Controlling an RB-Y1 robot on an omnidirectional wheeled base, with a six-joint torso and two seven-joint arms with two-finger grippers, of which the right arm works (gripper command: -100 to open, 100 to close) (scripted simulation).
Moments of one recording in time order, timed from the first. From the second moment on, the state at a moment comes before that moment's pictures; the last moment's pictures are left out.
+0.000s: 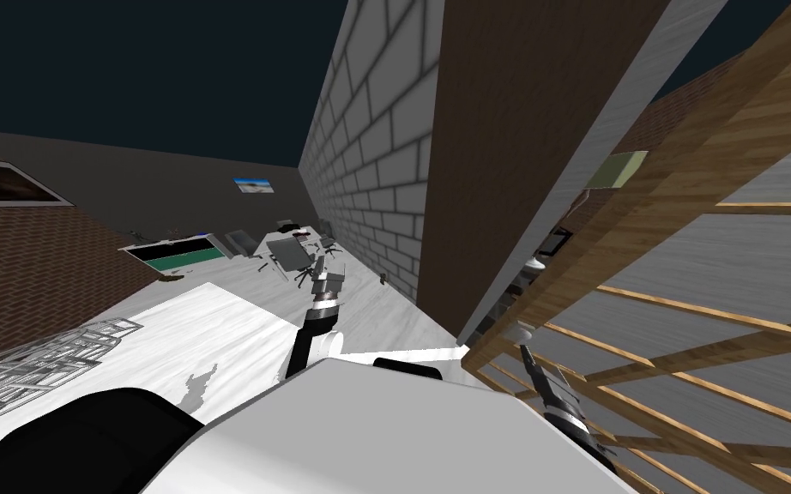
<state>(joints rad) 0.09 -0.54 0.61 -0.46 2.02 1.22 1.07</state>
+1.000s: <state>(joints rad) 0.12 -0.55 0.62 -0.37 2.10 1.28 1.28</state>
